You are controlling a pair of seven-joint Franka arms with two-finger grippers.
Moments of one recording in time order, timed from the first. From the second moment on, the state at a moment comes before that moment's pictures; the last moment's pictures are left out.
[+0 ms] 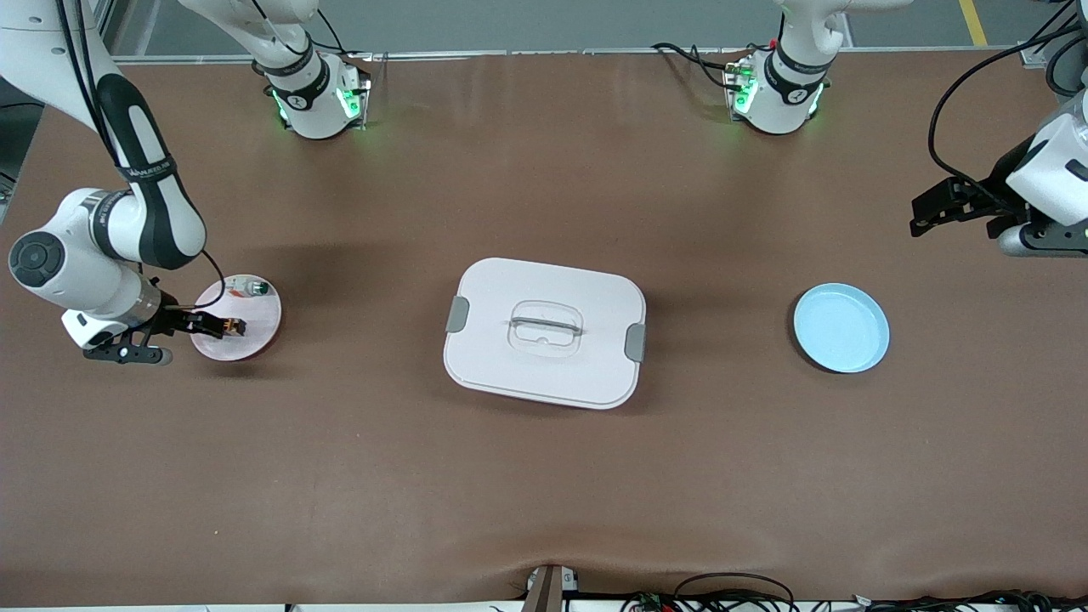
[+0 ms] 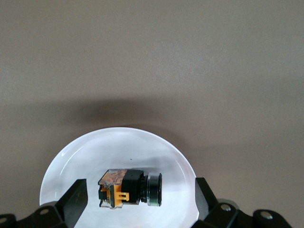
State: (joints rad) left arm -0.05 0.01 0.00 -1.60 0.01 1.56 -0.01; right arm -0.16 0.35 -0.06 -2.13 -0.06 2.47 -0.11
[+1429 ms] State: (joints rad) left arm -0.05 0.02 0.00 -1.60 0.01 1.57 -0.01; right arm -0.16 0.40 -0.05 -2.16 -0.06 2.50 -0.11
